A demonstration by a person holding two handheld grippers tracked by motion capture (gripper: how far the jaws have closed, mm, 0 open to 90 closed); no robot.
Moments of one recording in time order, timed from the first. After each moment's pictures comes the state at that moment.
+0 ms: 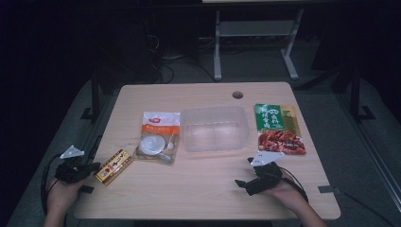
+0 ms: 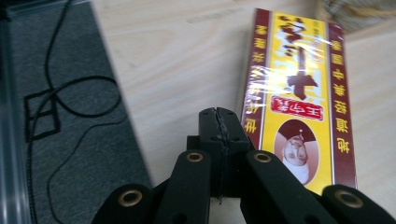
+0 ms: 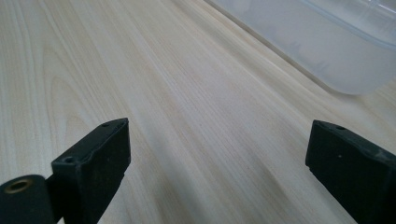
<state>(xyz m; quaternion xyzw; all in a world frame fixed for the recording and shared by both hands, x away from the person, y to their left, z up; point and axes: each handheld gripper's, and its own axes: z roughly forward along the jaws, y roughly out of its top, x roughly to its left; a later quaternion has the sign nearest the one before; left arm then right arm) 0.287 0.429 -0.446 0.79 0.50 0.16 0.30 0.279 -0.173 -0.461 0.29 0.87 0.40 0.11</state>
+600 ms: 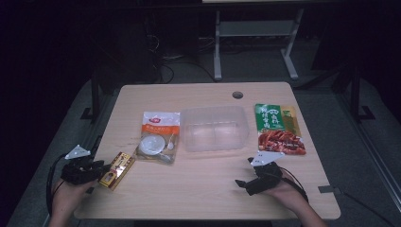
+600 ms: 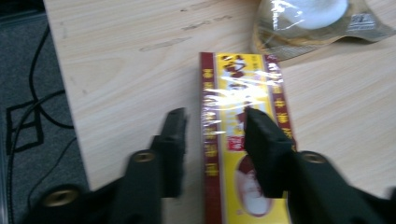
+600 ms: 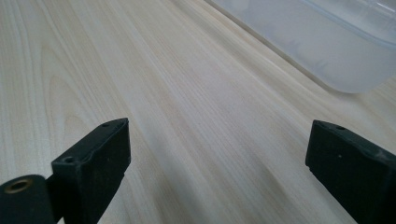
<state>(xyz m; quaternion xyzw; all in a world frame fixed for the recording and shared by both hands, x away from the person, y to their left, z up) 0.277 0.399 -0.427 0.79 0.50 0.16 0.32 0.279 -0.174 -0.461 0.29 0.87 0.39 0.11</state>
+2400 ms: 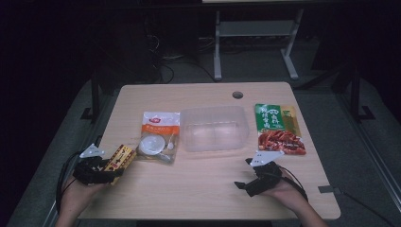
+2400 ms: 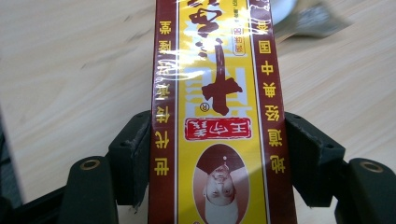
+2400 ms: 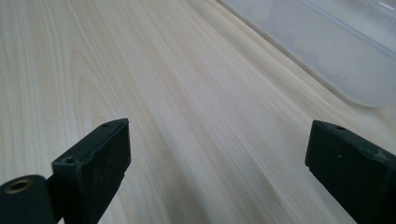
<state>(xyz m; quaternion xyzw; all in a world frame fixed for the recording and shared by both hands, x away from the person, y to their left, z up) 0.277 0.355 -0.416 0.82 0.46 0.14 0.32 0.278 -0.171 -0.453 0.26 0.87 0.40 0.09</state>
